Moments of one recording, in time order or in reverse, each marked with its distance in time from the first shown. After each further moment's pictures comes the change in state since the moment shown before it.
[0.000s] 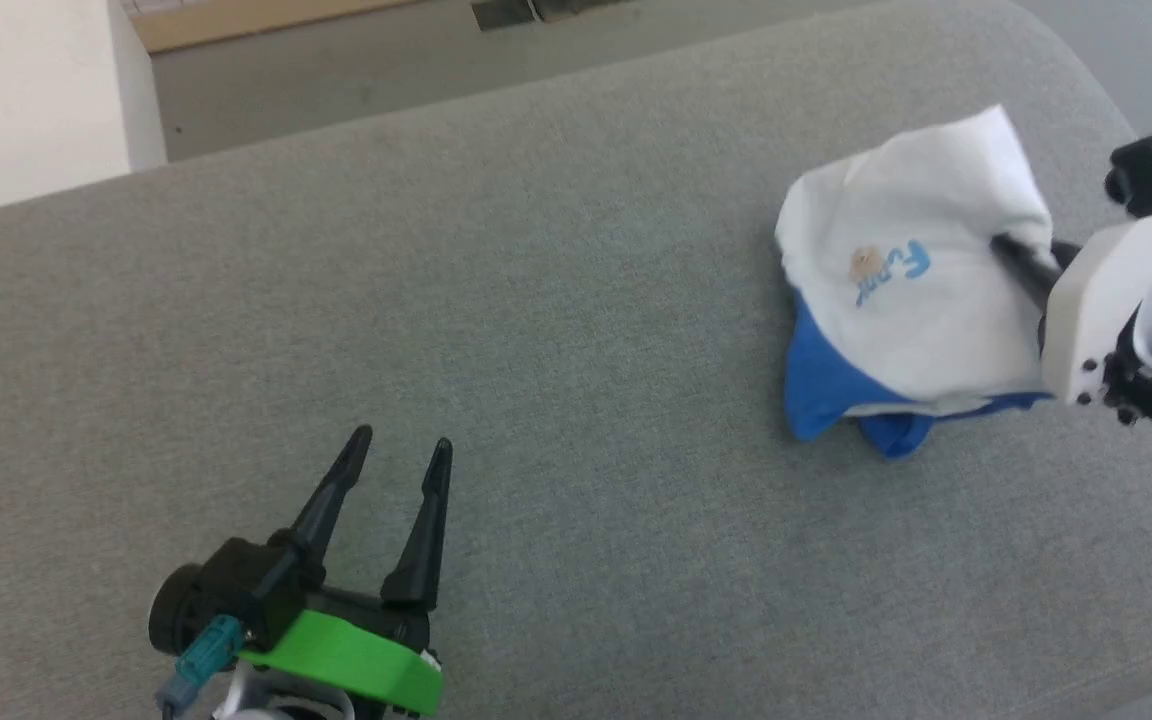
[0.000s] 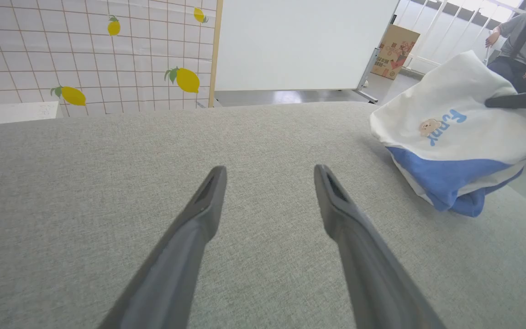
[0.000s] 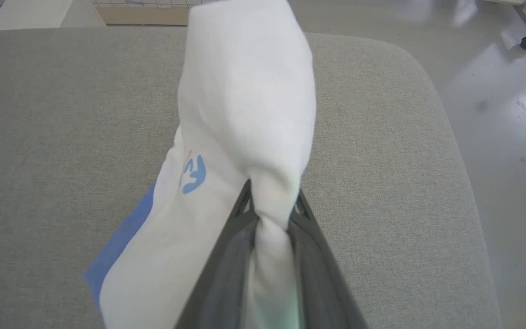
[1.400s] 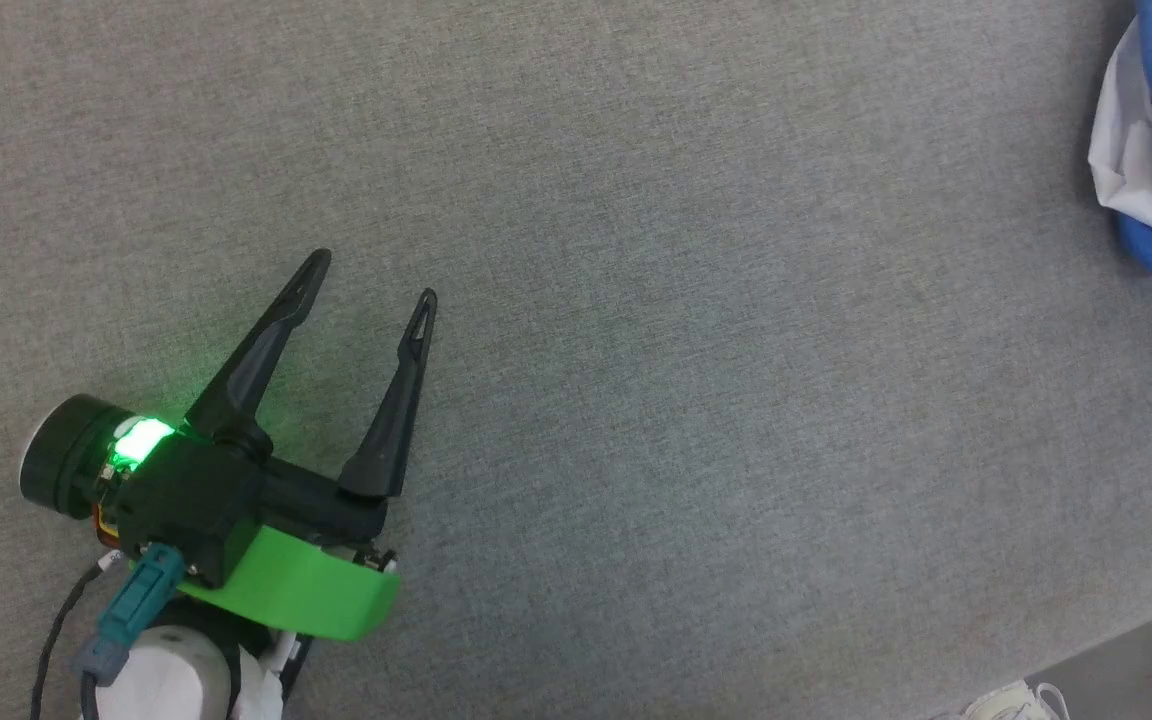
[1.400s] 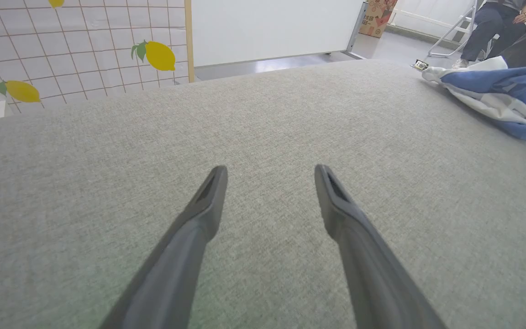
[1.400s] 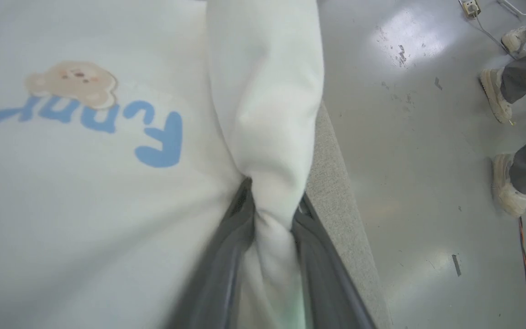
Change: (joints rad) left arm -0.171 0.150 -0.018 -0.323 0.119 0.010 0.196; right arm -0.222 -0.119 -0.225 0.491 -0.201 0.000 -0.387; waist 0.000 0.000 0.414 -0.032
